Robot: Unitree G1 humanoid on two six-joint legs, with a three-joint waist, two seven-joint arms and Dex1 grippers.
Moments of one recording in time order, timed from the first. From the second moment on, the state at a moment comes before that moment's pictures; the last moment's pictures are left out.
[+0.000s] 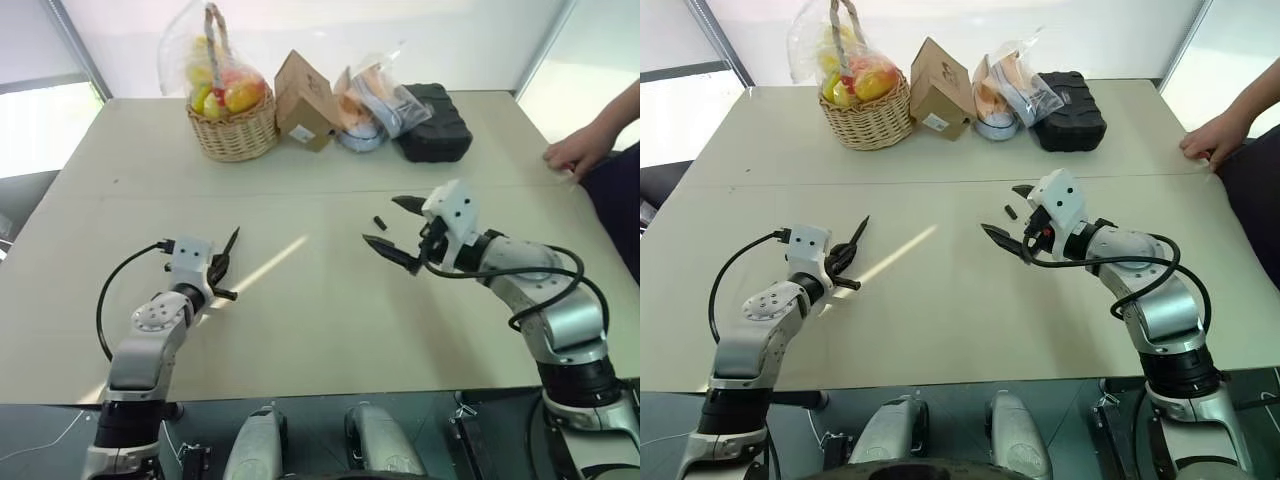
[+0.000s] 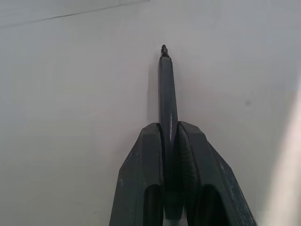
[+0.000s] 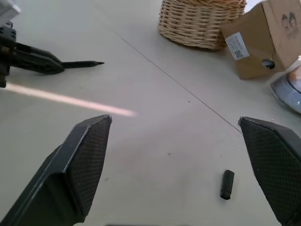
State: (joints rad) left arm -0.15 0.36 0.11 -0.25 -0.21 0.61 -0.29; right arm -0.39 -0.55 0.01 -0.28 0.33 0.54 0.62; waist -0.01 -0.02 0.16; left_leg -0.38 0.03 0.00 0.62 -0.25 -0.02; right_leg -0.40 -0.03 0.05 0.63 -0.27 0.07
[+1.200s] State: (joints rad) left arm -0.05 0.56 0.16 -0.56 -0.32 0.62 -0.45; right arm -0.63 -0.30 0.00 0.71 0.10 -0.01 0.44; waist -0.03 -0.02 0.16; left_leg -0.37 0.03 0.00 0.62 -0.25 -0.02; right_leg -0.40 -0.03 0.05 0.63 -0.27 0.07
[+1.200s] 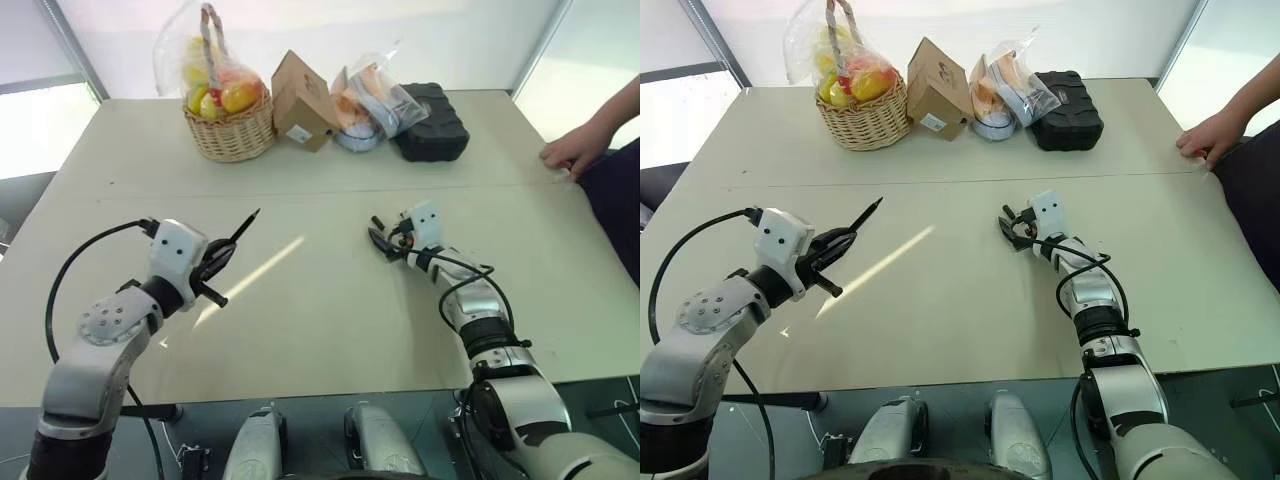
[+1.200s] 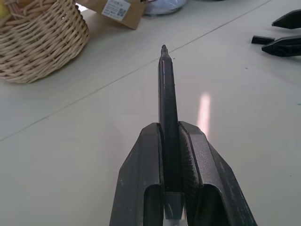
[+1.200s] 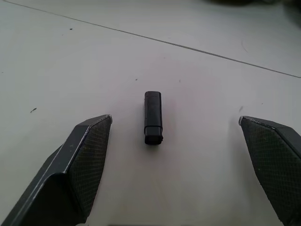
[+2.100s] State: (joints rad) left arm -0.08 0.55 0.13 -0.47 -0.29 0.53 -0.49; right arm -0.65 -0.28 0.01 0.71 0.05 -0.01 0.46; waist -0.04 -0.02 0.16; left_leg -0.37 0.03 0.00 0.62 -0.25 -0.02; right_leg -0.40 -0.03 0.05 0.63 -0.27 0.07
